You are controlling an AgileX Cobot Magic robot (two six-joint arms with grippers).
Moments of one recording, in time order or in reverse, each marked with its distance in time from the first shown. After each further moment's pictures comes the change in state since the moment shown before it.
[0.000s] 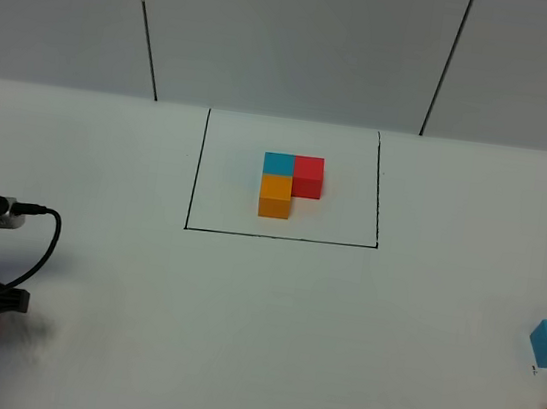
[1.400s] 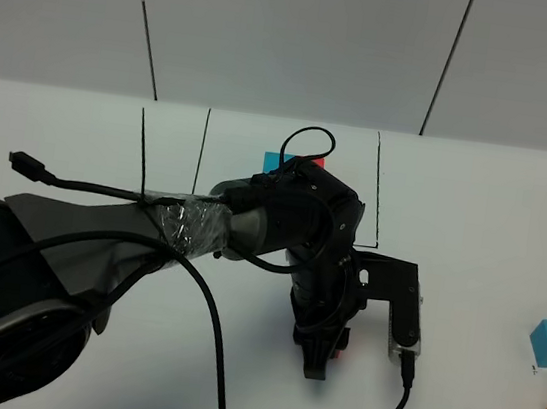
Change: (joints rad) left arm -0.818 0.664 -1.180 -0.258 0.699 1.089; right arm 0.000 0.000 0.000 0.000 0.000 0.000
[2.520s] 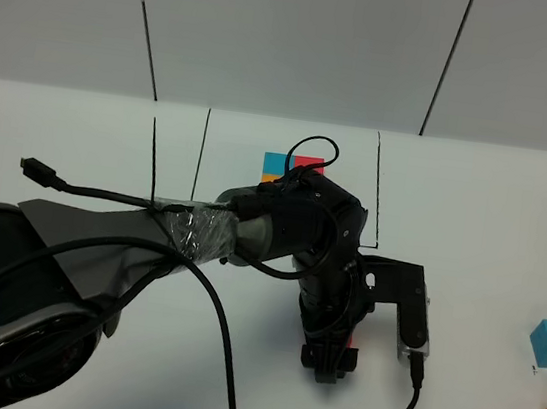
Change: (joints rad) left arm -0.003 0.025 -0.021 -0.033 -0.030 -0.003; right arm 0.000 0.000 0.000 0.000 0.000 0.000
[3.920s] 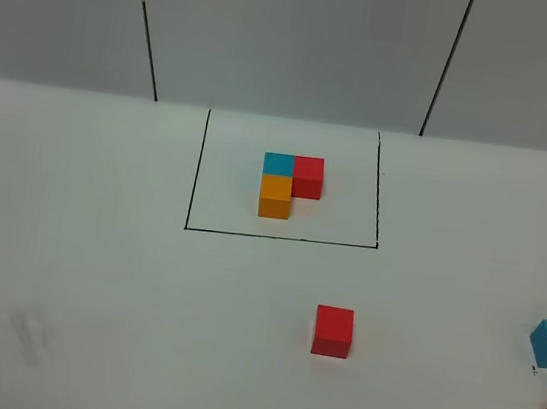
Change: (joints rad) left arm 0.409 -1.698 0.469 0.342 0.327 -0.906; right arm 0.000 0.000 0.000 0.000 0.000 0.000
